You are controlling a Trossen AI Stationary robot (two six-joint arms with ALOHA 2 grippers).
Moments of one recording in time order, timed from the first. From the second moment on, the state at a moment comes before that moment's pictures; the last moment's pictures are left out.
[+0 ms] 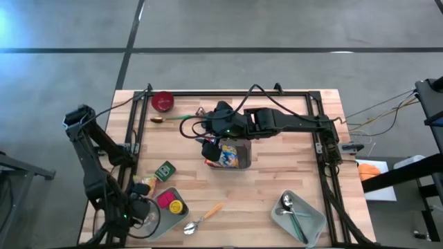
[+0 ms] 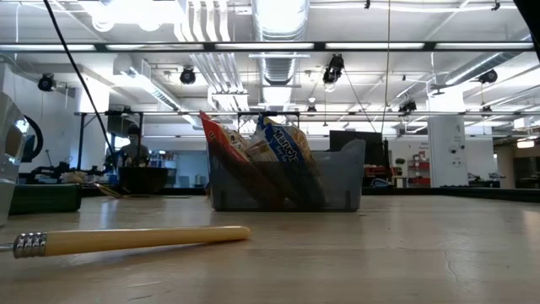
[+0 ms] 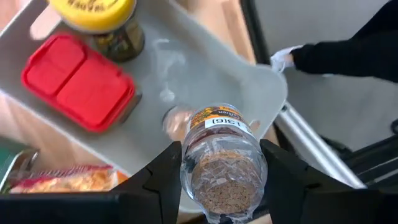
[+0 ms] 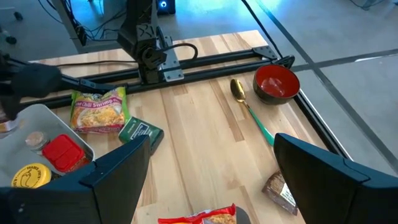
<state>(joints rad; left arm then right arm) -1.09 1.30 1.02 -0.91 -0.07 -0.81 0.09 2.02 2.30 -0.90 0.31 0.22</state>
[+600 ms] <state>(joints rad) -1.06 1.48 1.12 -0.87 -0.09 -0.63 0.09 2.02 2.30 -0.90 0.31 0.22</state>
